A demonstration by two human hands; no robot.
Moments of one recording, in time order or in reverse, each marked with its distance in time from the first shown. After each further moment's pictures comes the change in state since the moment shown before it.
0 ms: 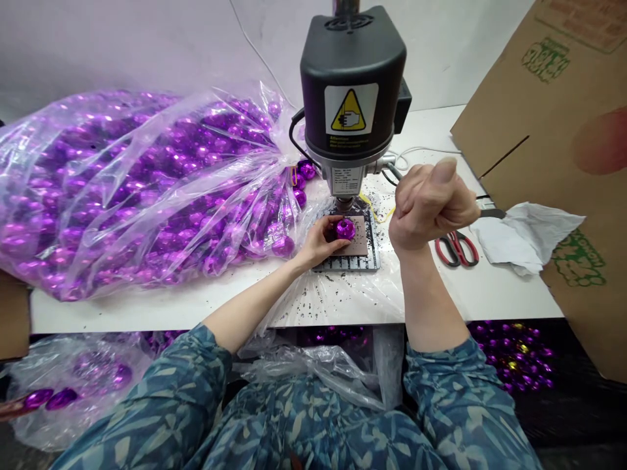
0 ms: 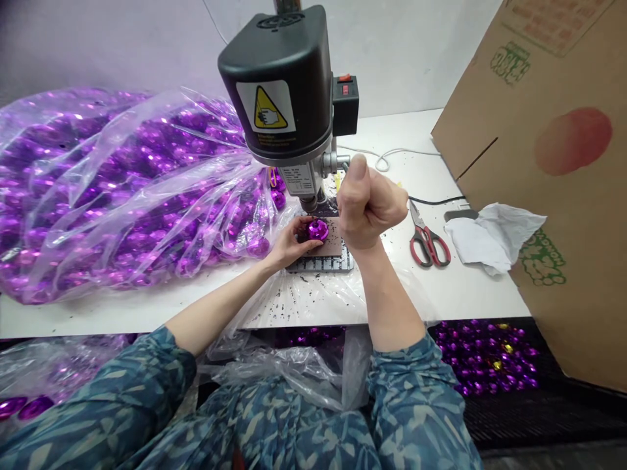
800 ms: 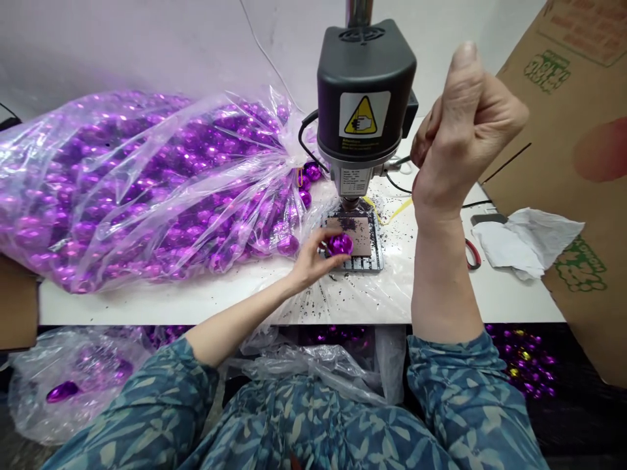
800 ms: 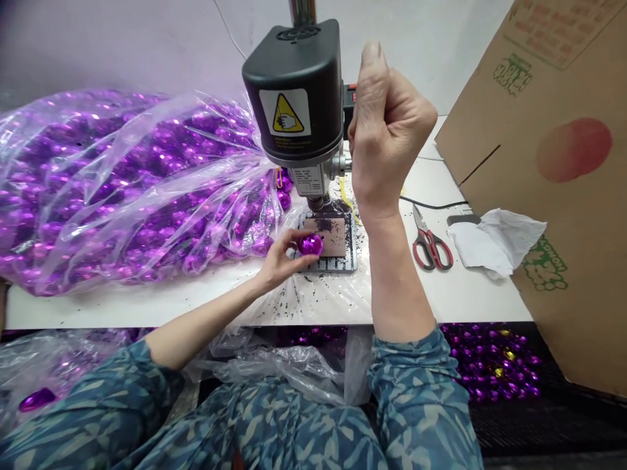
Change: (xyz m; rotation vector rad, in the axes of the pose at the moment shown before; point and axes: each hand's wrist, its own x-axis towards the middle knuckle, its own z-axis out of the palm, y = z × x) left_hand -0.049 0.035 -0.013 0.017 0.034 0.062; right_hand 0.058 0.008 0.039 -0.077 -0.054 0.173
